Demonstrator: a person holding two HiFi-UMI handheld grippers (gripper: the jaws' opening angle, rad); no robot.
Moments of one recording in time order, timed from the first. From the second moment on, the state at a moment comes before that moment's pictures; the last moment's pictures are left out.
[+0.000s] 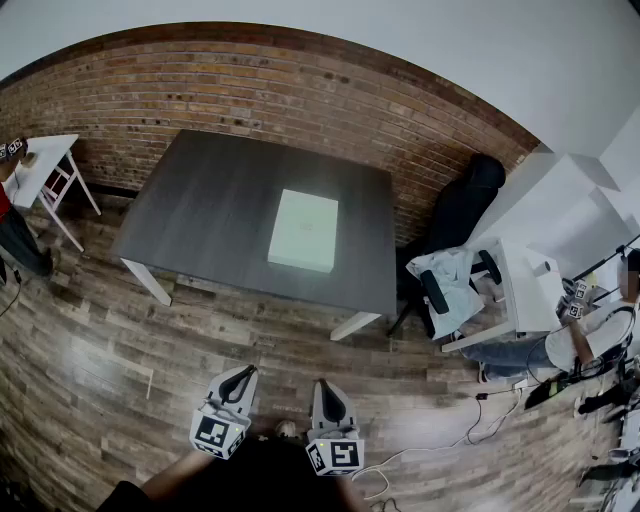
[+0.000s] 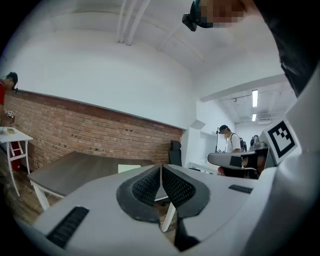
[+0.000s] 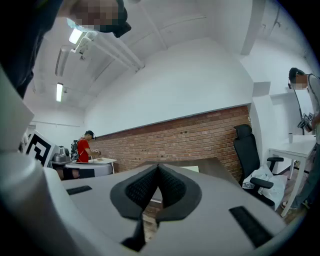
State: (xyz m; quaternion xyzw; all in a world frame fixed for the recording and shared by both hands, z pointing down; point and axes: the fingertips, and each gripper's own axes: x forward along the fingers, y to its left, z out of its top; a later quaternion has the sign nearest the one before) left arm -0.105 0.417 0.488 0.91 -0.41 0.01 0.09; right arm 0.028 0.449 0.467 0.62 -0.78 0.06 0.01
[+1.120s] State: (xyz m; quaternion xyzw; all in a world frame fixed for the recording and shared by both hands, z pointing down) left arm -0.155 0.401 0.493 0.92 -0.39 0.00 0.08; right arm -0.024 0.433 0.464 0.64 -0.76 0.05 -0.01
